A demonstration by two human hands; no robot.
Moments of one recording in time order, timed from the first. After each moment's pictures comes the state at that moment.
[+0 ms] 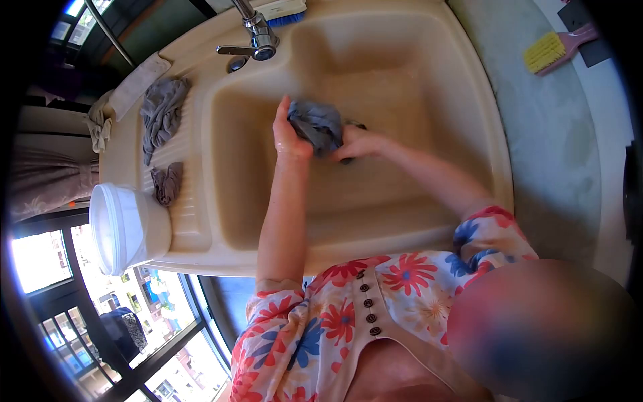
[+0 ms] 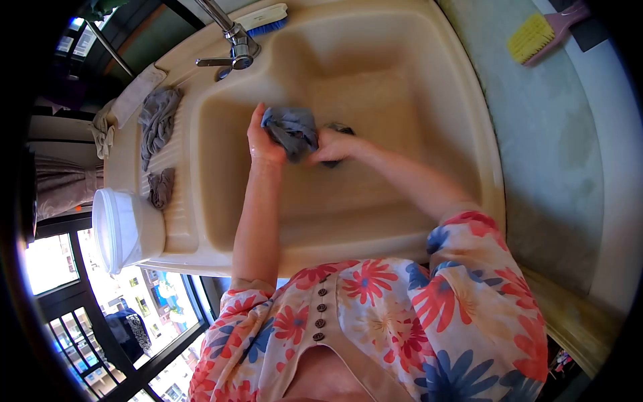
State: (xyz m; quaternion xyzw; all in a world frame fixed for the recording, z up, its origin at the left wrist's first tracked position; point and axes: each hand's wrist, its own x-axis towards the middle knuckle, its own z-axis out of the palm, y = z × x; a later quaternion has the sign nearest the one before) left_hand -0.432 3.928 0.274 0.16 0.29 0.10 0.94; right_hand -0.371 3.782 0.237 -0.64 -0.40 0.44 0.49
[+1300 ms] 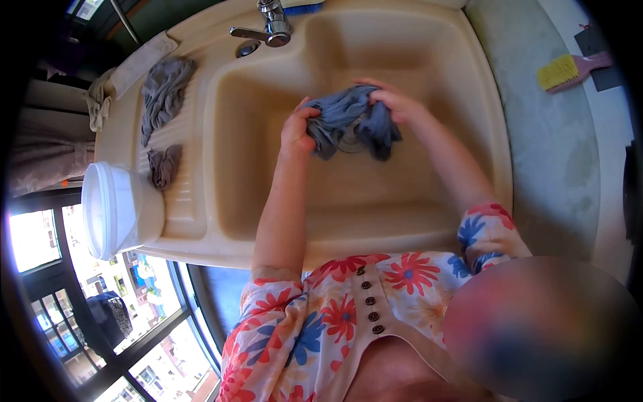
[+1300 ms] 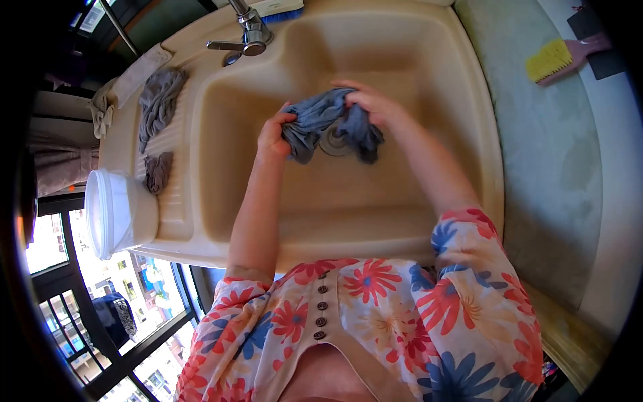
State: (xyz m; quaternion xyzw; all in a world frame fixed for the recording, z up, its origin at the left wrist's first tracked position) left_hand -0.434 3.933 0.240 0.26 0.35 0.09 0.90; right_hand -0.298 3.765 0.250 -0.49 -0.09 0.54 0.68
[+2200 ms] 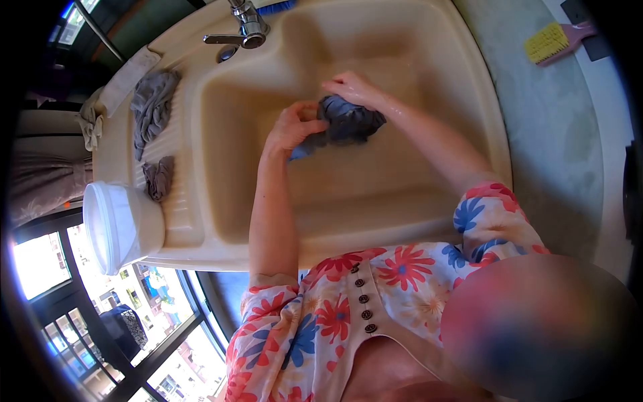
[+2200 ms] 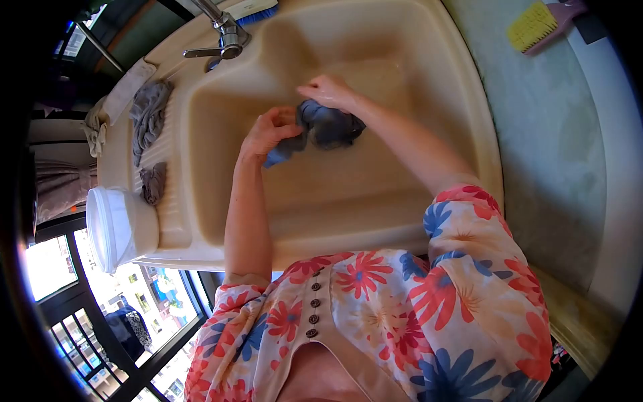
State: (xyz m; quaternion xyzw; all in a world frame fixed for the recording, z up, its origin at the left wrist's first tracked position) left_hand -0.449 3.928 0.285 0.69 0.23 -0.10 0.68; right_hand -0.309 3.803 0.238 -0.78 -0.31 0.31 0.45
